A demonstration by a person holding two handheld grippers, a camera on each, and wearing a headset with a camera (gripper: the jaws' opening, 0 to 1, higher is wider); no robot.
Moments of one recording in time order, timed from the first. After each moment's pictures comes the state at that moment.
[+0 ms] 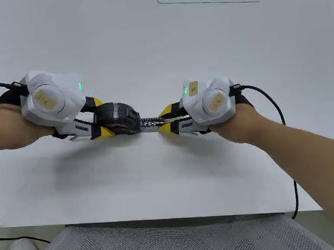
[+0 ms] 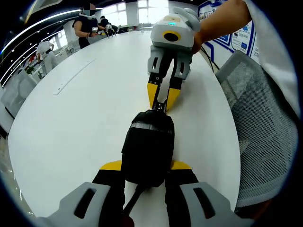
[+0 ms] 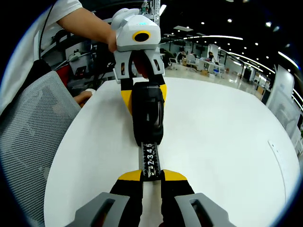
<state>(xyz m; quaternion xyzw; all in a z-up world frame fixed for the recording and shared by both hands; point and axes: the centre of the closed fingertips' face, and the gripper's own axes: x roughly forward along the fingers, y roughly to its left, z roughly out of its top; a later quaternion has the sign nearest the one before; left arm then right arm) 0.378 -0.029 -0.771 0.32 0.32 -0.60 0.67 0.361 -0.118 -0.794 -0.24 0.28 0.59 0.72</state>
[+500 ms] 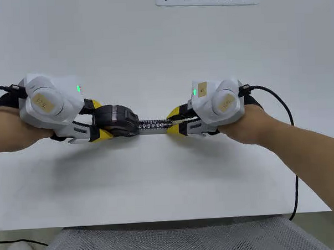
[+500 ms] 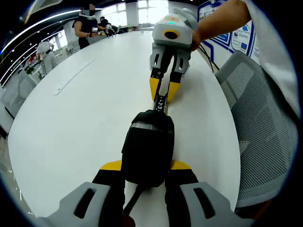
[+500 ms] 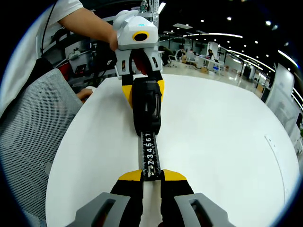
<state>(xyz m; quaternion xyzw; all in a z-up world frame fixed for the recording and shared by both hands) 0.378 -0.029 -0.771 0.31 0.31 -0.60 0.67 0.358 -0.139 -0.792 -0.25 0.29 0.58 0.72</state>
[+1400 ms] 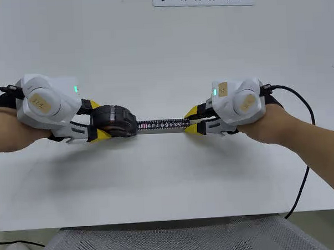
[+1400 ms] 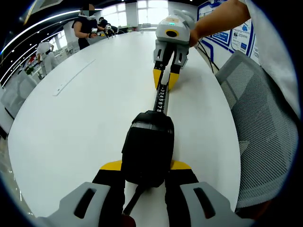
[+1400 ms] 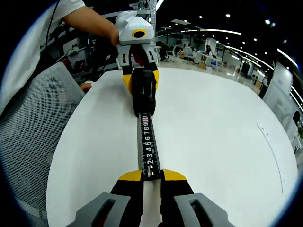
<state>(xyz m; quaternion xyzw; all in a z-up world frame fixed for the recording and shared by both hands) 0.377 -0.031 -0.770 0.31 0.31 -0.60 0.67 0.350 -0.184 -0.791 -0.26 0.30 0.57 0.72</state>
